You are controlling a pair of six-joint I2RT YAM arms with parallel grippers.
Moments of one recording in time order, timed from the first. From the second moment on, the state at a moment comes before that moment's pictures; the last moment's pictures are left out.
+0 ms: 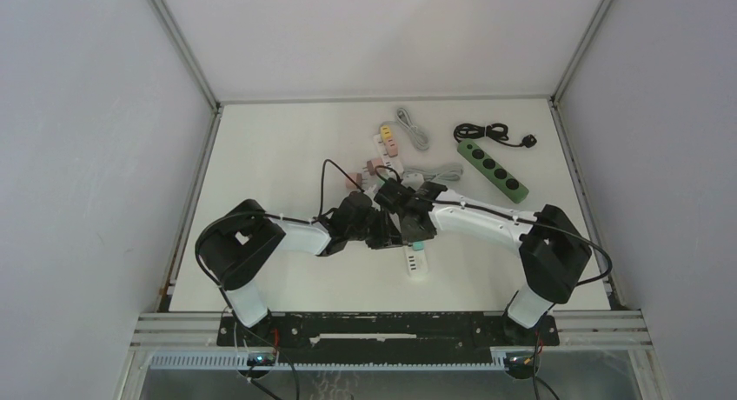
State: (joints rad) left arm -0.81 1.74 0.70 0.41 0.32 -0.97; right arm 0.91 1.64 1.18 -0.91 0.35 0.72
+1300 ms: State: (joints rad) left arm -0.81 1.74 0.70 0.41 0.32 -0.97; right arm 0.83 1.58 1.03 -0.73 0.21 0.62
